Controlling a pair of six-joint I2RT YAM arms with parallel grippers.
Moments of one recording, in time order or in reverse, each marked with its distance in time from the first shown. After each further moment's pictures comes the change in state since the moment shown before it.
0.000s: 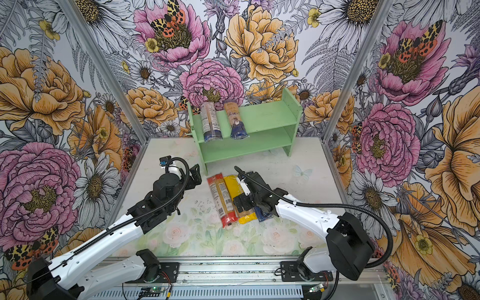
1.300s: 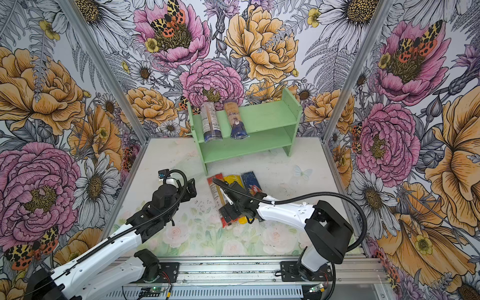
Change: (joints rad) left arm 0.083 -0.092 -0.210 -0.009 0.090 -0.031; right arm 0.187 0.189 0.083 0.020 0.082 0.026
